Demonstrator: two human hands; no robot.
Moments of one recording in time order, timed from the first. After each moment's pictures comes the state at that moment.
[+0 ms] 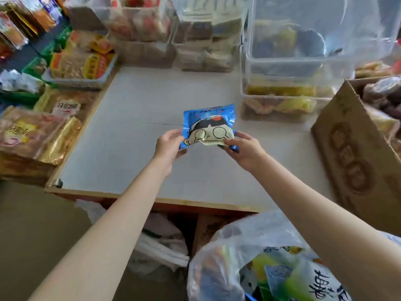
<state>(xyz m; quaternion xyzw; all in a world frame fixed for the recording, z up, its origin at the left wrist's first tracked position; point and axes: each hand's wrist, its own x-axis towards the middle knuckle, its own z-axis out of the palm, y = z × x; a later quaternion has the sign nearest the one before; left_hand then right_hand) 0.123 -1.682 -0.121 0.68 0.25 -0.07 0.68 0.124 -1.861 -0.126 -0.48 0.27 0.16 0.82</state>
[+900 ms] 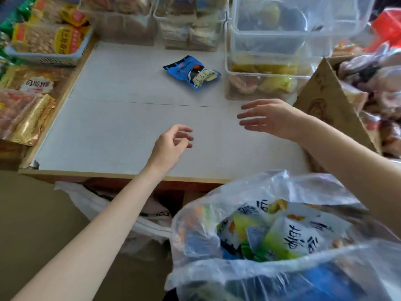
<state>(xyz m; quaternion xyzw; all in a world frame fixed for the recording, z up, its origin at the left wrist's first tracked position) 0.056 -1.696 -0.122 0.82 0.02 -0.08 0.56 0.102 -1.937 -0.066 -0.67 0.15 0.24 0.69</state>
